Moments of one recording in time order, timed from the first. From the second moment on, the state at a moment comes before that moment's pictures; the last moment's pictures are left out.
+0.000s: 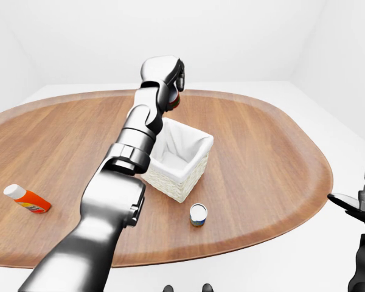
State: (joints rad) left arm -1.36 0.12 -0.06 1.01 1.11 0.09 0.02; right arm 0.17 -0.07 -0.68 -0.61 0.63 0.09 0.05
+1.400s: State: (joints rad) left arm -1.33 0.05 -0.05 1.35 1.10 0.09 -0.19; right arm 0.16 -0.08 -0.70 -0.64 0.65 0.09 0.03
